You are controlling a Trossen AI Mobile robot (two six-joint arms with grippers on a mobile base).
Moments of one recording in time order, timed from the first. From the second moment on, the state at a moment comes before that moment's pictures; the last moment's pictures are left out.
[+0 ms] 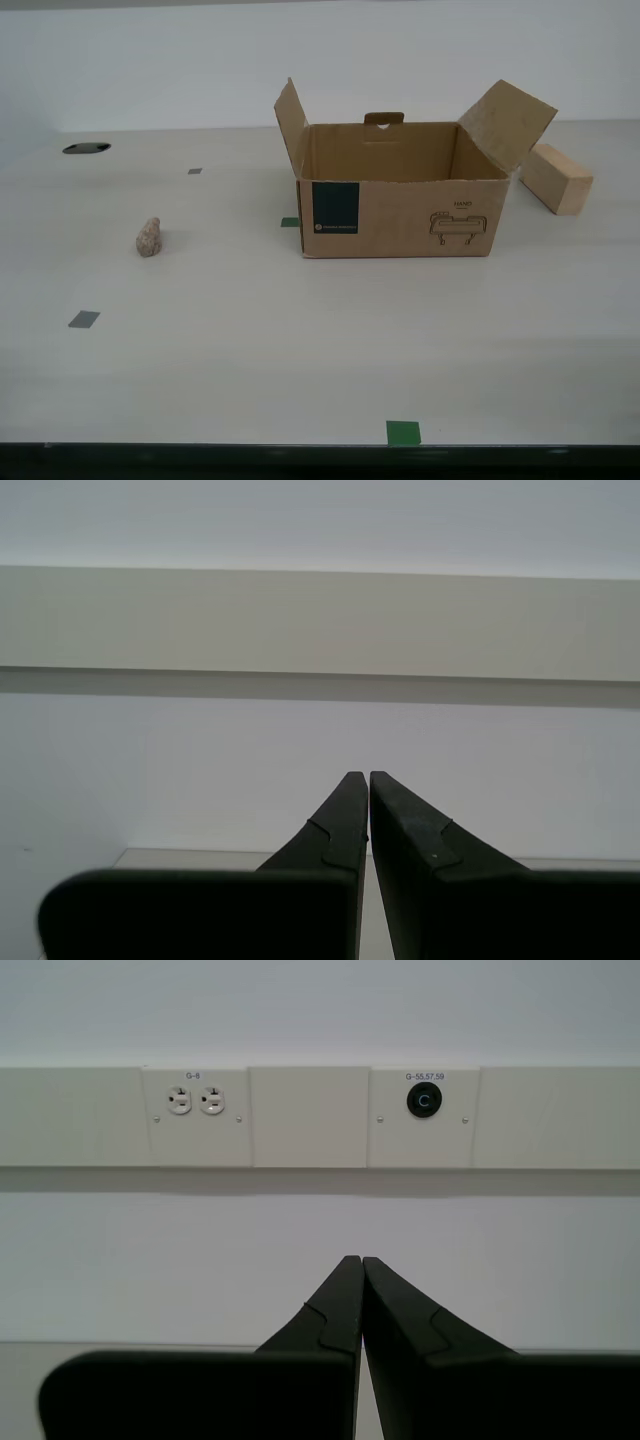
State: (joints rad) arm 0 0.00 1.05 0.52 0.61 -0.01 0.00; arm 1 0.00 1.05 0.52 0.61 0.00 0.00
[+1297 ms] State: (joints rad) arm 0 0.00 1.03 0.60 0.47 -0.01 0.00; arm 1 0.00 1.04 0.52 0.61 0.00 -0.01
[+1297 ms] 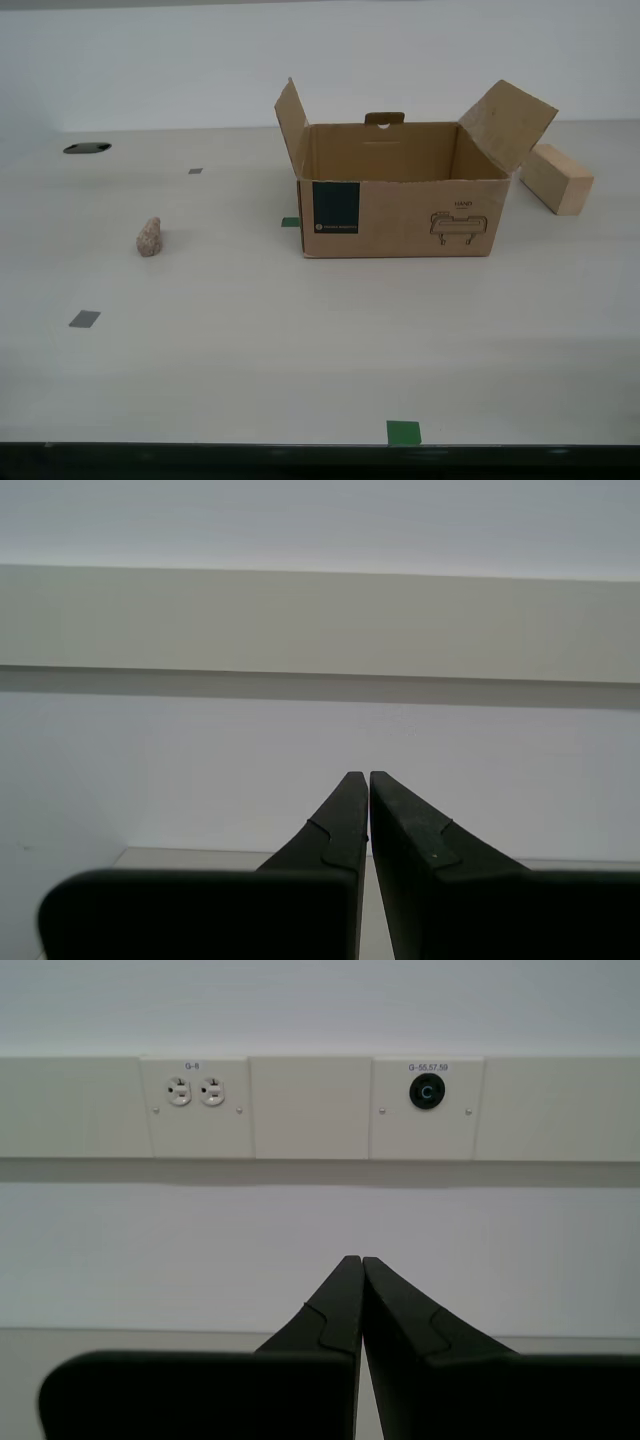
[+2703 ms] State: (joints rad) arm 0 0.00 1.23 1.68 -1.10 -0.01 0.04; arm 1 0.00 1.03 1.21 -0.92 0.00 -0.17
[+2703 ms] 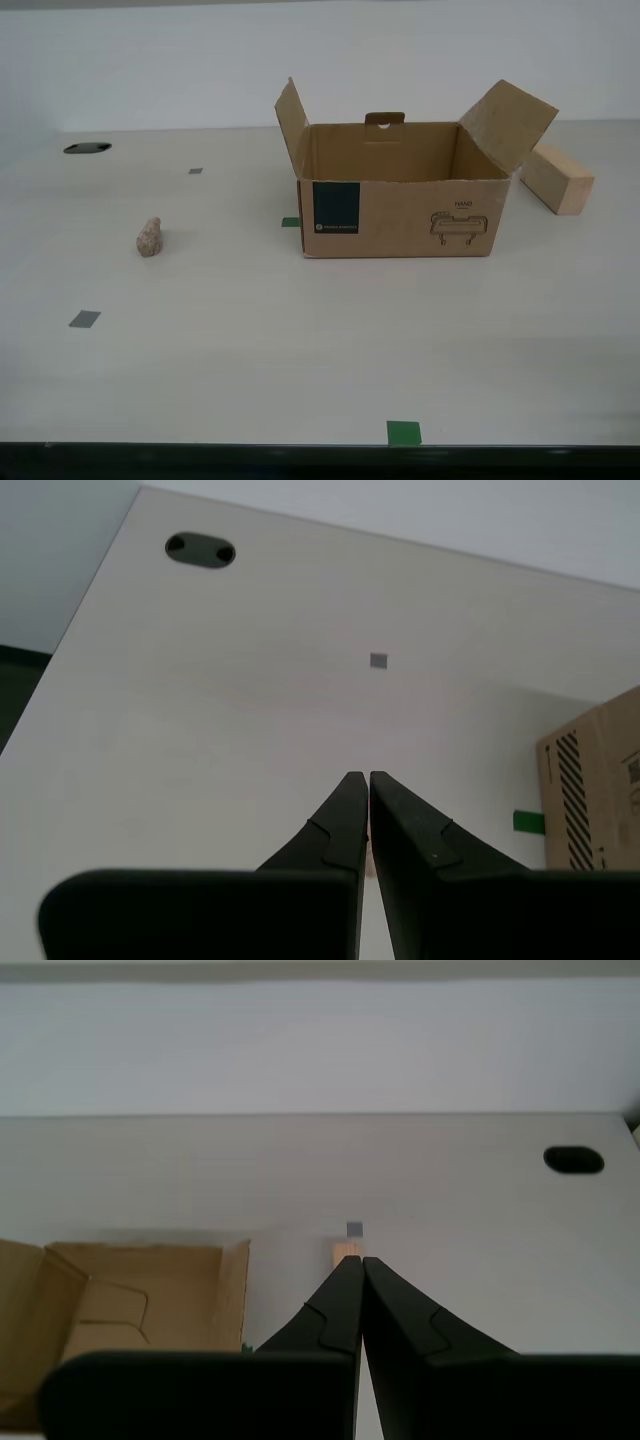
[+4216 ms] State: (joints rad) arm 0 -0.19 1.72 1.95 -1.31 -0.03 0.01; arm 1 -0.01 1.04 1.23 -1.02 0.13 -0.21
